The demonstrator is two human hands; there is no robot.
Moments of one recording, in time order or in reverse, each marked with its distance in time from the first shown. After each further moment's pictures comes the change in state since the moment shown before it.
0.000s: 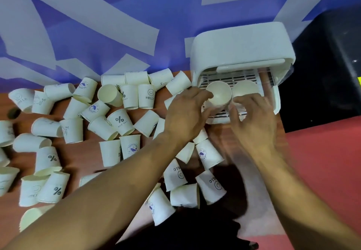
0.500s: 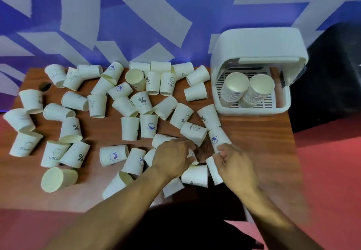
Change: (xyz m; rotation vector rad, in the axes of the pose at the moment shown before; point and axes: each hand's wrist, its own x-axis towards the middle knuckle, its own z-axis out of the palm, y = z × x) left_hand -0.181 -0.016 -0.021 0.149 -0.426 -0.292; right_hand -0.154 -0.035 0.008 -0.069 -0.460 0.021
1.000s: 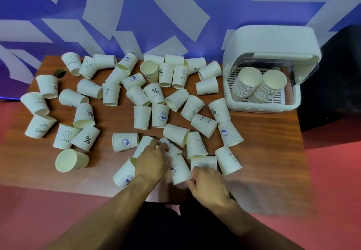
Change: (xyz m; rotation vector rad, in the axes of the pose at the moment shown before) left_hand -0.074 -0.061 0.026 -0.007 0.048 -0.400; right_hand -0.064 -0.054 0.075 -0.223 -0.388 -0.113
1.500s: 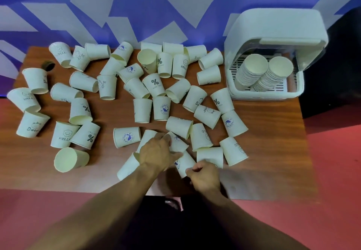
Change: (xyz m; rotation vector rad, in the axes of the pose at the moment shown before) left_hand 0.023 -0.015 0.007 0.020 -0.101 0.019; right_hand 0.019 -0.026 0.049 0.709 -0.029 0.574
